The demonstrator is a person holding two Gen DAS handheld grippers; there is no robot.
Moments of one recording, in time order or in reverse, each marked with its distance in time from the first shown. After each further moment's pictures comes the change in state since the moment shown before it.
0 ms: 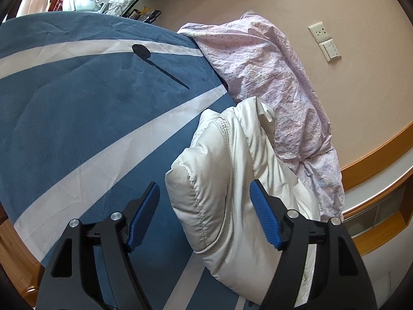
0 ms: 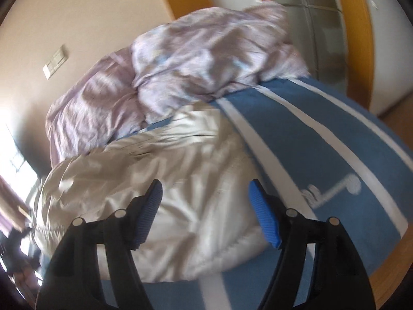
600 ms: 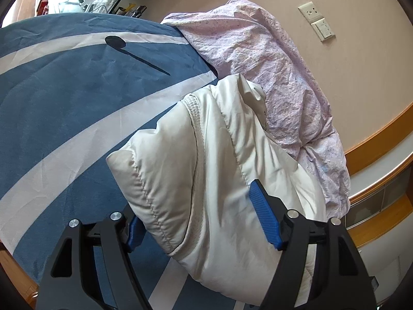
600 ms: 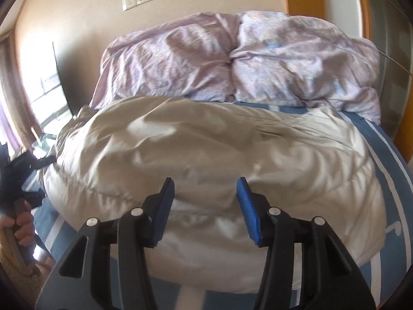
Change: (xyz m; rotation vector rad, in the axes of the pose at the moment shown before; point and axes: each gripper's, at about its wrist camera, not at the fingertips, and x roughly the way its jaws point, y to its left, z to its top) left arm 0.025 -0.025 -0.012 0.068 0.046 0.004; right arm 0.026 0.144 -0.042 -0.373 0.058 0.141
